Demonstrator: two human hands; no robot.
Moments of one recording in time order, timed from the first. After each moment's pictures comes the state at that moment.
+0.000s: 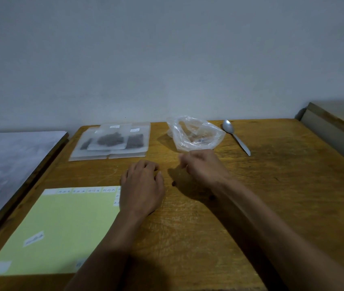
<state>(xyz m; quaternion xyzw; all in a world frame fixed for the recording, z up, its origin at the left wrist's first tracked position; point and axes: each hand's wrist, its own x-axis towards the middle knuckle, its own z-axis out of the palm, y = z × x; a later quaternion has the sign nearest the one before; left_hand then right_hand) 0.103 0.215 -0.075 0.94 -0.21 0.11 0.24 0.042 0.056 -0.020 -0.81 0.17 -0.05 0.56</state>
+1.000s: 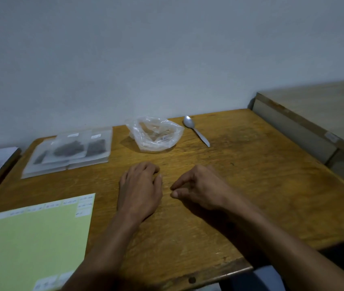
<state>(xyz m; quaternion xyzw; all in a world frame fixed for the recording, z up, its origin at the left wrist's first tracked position) 0.069 0.162 -0.073 0.91 -0.33 0.08 0.25 -0.042 0.018 -0.026 -0.94 0.12 -0.03 0.31</state>
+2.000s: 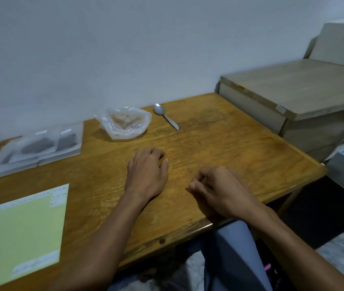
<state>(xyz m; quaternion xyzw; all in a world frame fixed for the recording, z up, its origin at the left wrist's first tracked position) 0.022 0.112 -0.073 0.87 -0.42 0.06 0.24 -0.158 0.012 -0.037 -0.91 0.25 -0.08 0.32</state>
